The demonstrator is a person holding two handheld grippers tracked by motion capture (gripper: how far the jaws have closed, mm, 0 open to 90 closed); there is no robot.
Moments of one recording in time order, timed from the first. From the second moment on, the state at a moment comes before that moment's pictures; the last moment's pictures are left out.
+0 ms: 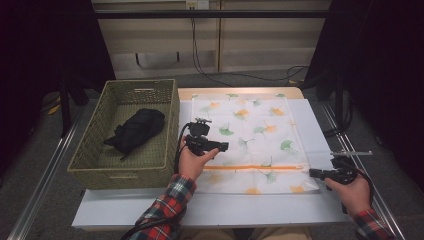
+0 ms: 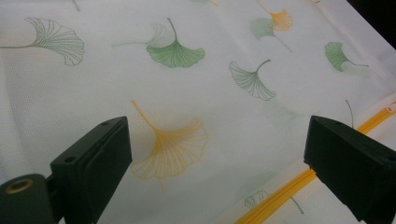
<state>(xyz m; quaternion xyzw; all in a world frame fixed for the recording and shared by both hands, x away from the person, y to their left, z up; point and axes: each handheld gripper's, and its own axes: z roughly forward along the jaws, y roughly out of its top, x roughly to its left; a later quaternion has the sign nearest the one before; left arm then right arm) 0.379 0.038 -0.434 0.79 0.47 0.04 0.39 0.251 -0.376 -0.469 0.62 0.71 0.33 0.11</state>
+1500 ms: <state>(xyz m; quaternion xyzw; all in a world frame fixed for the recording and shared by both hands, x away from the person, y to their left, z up) 0.375 0.030 -0.432 0.80 0.45 0.02 0.39 0.254 -0.377 -0.455 0.61 0.67 0.41 0.09</state>
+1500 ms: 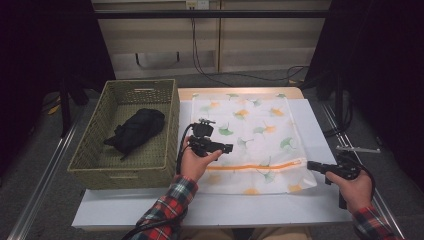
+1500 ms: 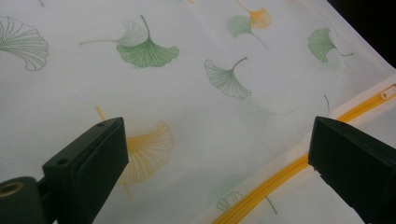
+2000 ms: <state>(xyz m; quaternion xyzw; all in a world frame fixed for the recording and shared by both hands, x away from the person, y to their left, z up) 0.372 0.021 -0.434 0.82 0.42 -0.02 0.40 0.257 -0.372 -0.446 0.60 0.67 0.43 0.05</state>
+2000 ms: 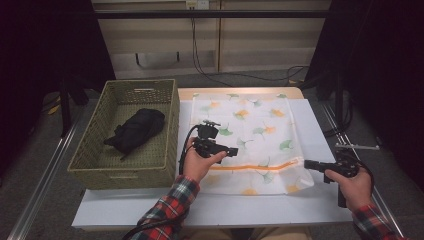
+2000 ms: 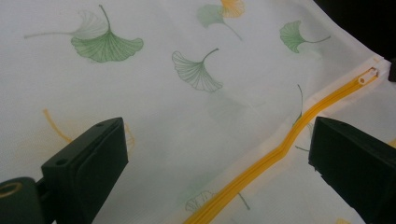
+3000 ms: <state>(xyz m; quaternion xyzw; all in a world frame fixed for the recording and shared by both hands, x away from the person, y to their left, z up) 0.357 -0.026 -0.429 0.84 0.36 -0.08 0.40 0.260 -0.366 -0.443 0.57 0.67 0.47 0.03</state>
